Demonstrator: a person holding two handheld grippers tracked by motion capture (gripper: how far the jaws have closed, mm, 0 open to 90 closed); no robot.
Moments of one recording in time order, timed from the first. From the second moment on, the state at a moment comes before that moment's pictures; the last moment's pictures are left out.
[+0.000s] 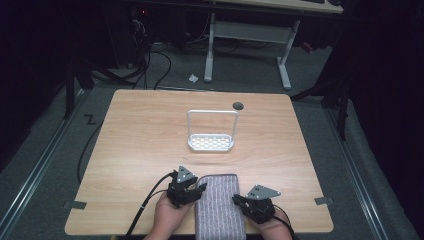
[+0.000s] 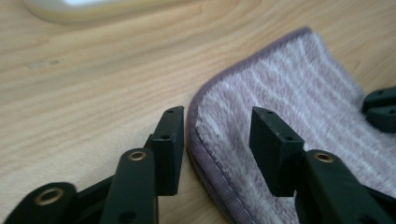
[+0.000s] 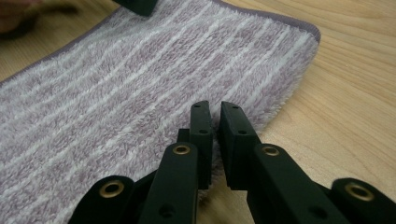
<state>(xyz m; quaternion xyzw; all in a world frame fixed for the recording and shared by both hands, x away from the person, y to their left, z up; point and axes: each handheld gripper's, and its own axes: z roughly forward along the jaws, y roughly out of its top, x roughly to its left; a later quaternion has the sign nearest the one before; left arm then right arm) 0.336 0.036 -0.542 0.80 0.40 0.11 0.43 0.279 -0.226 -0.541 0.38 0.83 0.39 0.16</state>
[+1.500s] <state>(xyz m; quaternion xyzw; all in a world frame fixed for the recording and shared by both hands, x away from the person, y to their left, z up) 0.307 0.042 -0.529 0.75 0.39 0.15 0.51 0.291 -0.201 -0.525 0.40 0.75 0.43 0.30</state>
